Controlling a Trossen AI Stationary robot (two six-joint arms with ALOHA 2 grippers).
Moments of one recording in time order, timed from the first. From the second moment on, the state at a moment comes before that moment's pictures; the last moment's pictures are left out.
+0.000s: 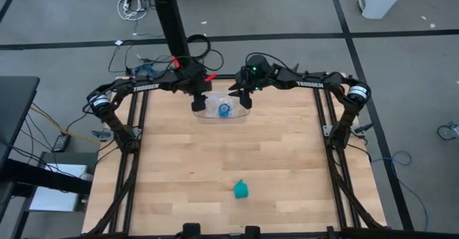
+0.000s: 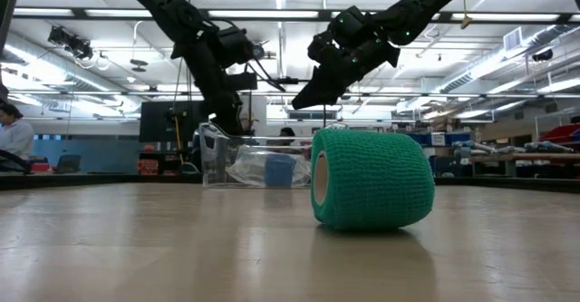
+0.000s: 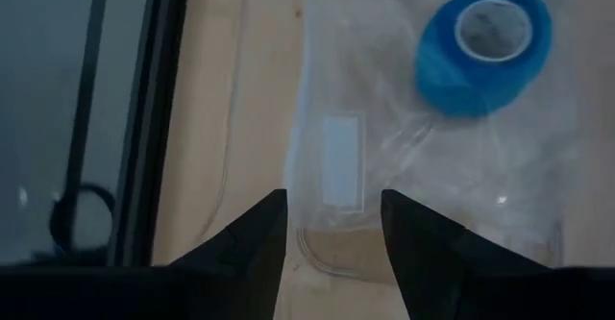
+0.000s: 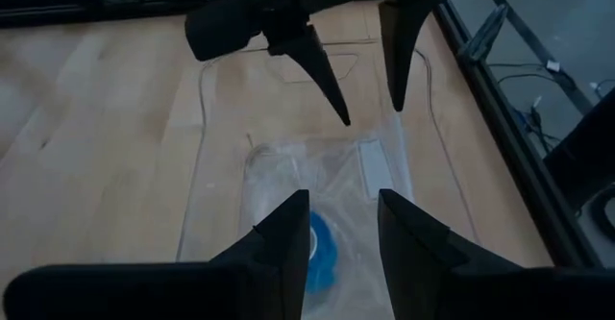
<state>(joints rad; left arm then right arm) 0.62 1.64 1.12 -0.47 0.06 0.56 -0.52 1.76 1.24 -0.09 -0.42 -0.25</state>
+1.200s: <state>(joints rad) 0.57 1.74 1.12 -0.41 -0.03 0.44 -0.50 1.76 1.24 -0.05 -0.44 -0.25</state>
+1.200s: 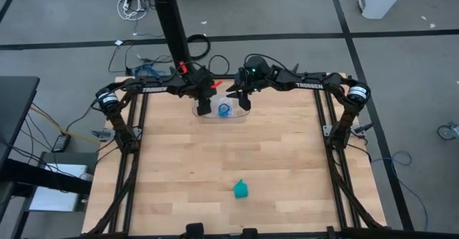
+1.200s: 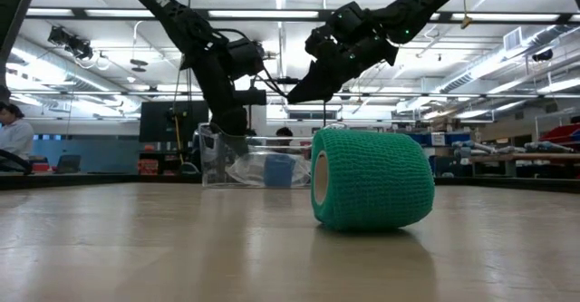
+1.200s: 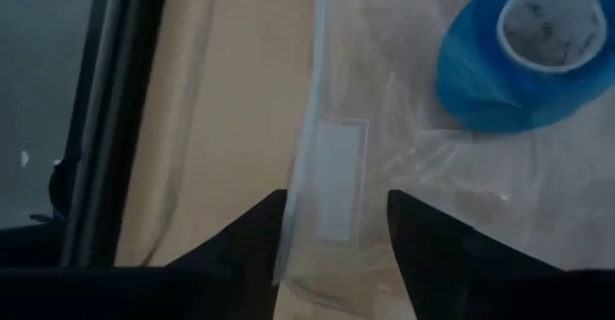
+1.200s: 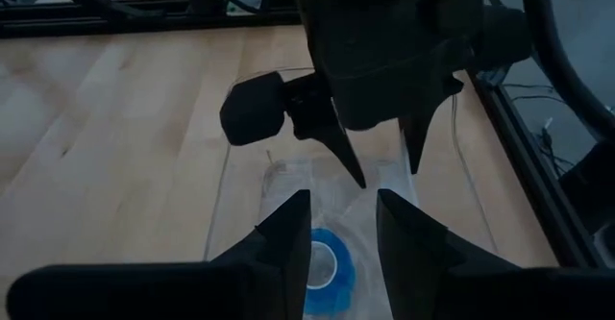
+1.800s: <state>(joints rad) 0.55 1.72 1.23 -0.56 -0.04 0.37 -0.53 1.71 1.24 -0.17 -0.44 -0.30</state>
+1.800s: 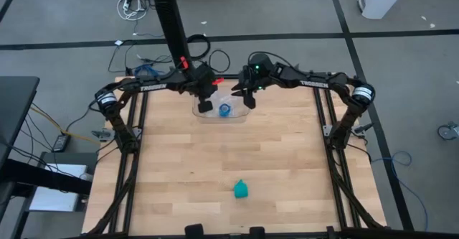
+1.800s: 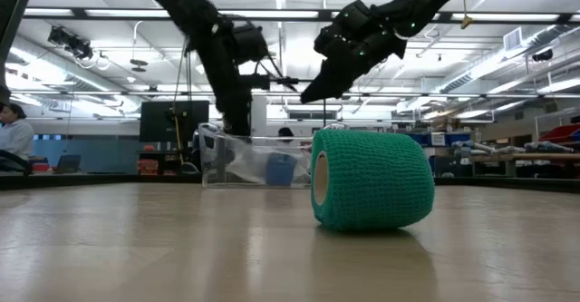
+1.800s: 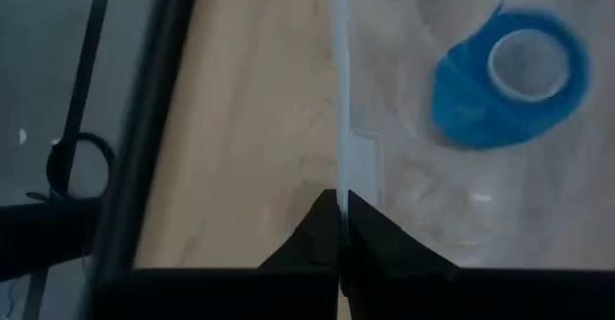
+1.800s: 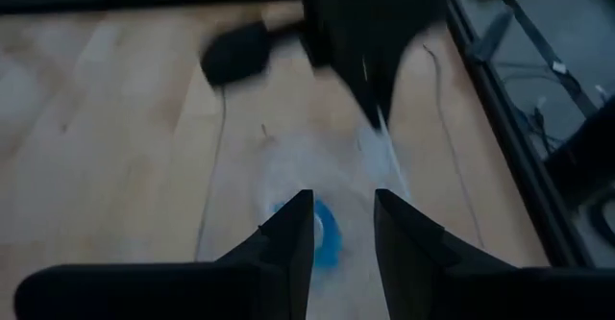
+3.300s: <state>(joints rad) 0.26 1.52 1.49 -0.81 -0.09 0.45 -0.23 1.40 1.17 -0.47 -0.05 -0.26</state>
